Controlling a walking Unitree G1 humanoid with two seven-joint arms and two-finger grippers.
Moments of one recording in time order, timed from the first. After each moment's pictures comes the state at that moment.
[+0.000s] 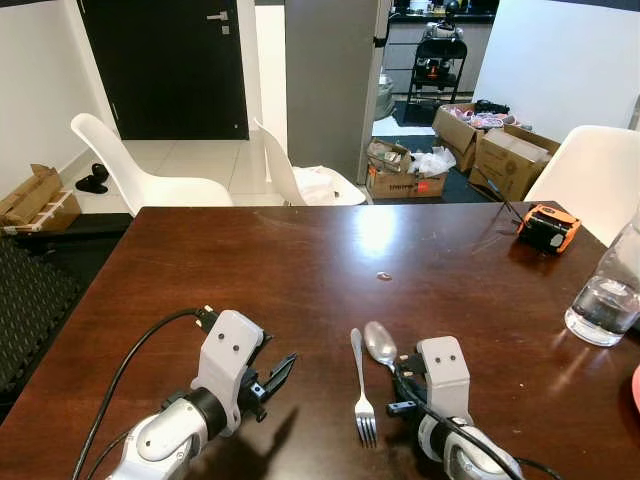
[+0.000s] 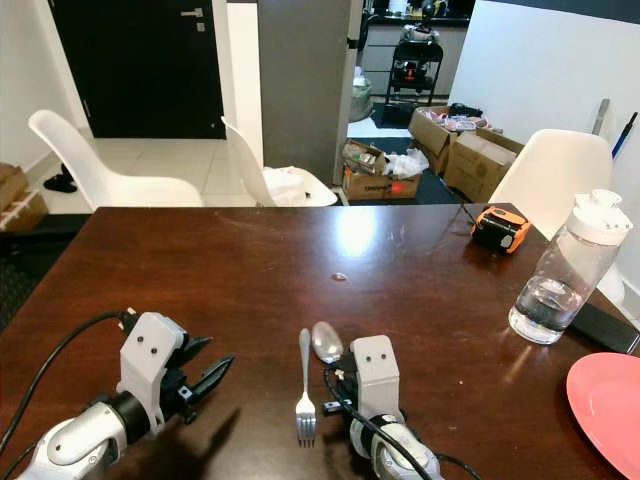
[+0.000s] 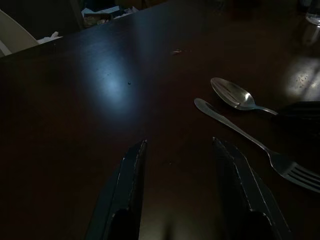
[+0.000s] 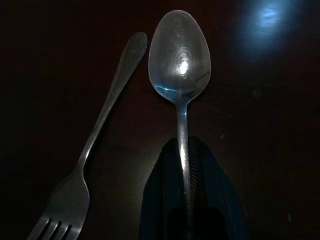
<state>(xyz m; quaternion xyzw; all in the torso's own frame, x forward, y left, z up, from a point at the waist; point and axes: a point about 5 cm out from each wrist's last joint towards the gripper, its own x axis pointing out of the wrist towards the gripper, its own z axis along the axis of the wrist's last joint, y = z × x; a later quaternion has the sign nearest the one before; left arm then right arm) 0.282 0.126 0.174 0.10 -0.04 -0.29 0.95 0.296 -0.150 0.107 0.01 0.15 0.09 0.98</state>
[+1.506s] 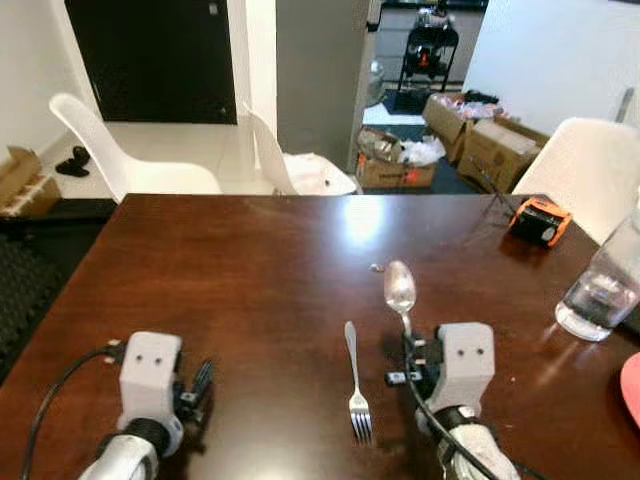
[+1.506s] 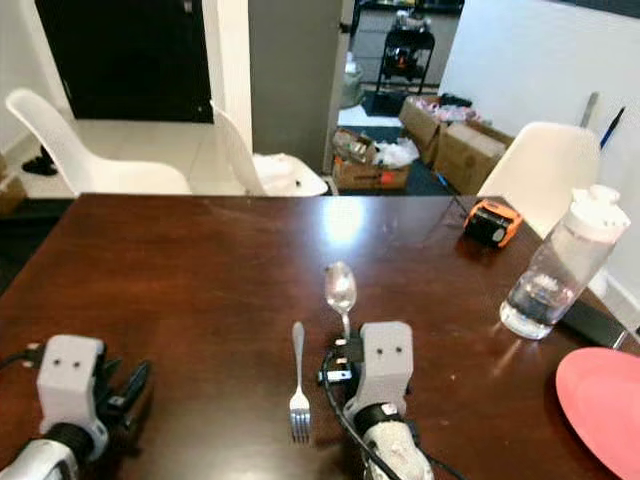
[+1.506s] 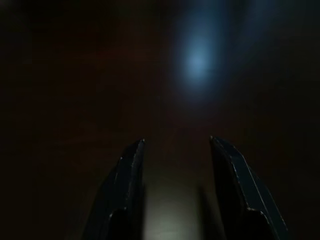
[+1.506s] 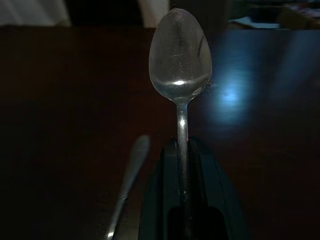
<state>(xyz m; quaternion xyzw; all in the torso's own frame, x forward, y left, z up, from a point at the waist) 0.268 0.193 0.151 0.02 -0.02 0.00 1.00 0.282 -0.126 0.161 0.01 -0.08 0.09 0.99</state>
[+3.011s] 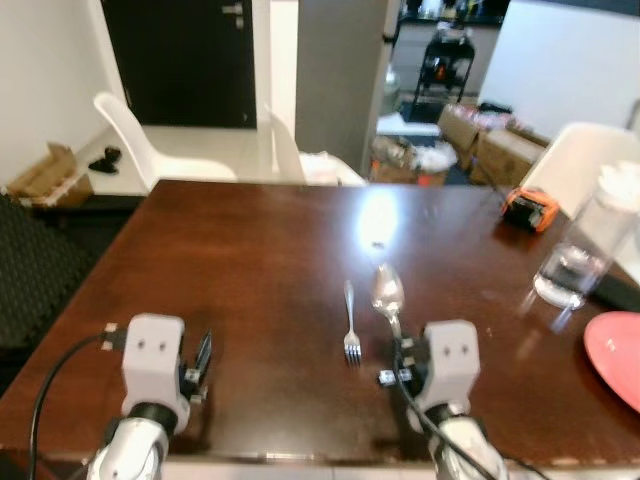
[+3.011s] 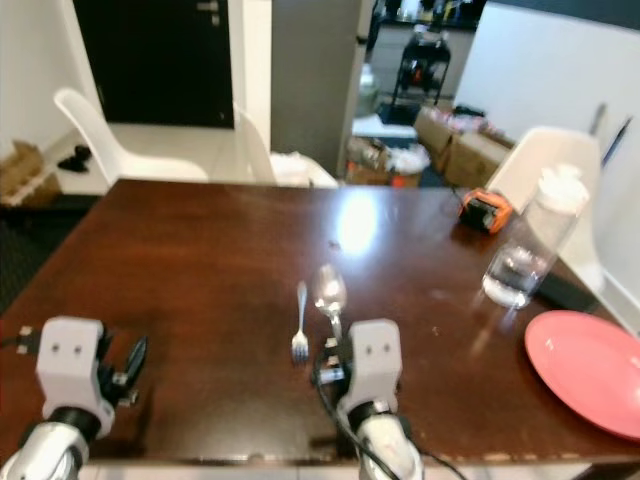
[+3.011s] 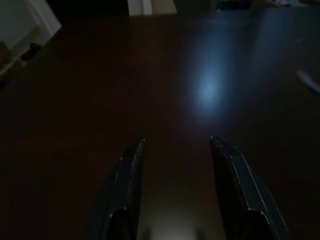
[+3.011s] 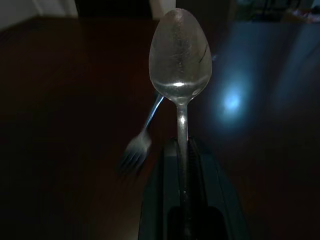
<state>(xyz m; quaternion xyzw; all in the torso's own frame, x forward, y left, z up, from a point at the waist) 0.274 0.179 0.168 0.04 -0.07 0.00 1.00 0.292 -0.124 0.154 0.01 -0.08 0.08 0.99</state>
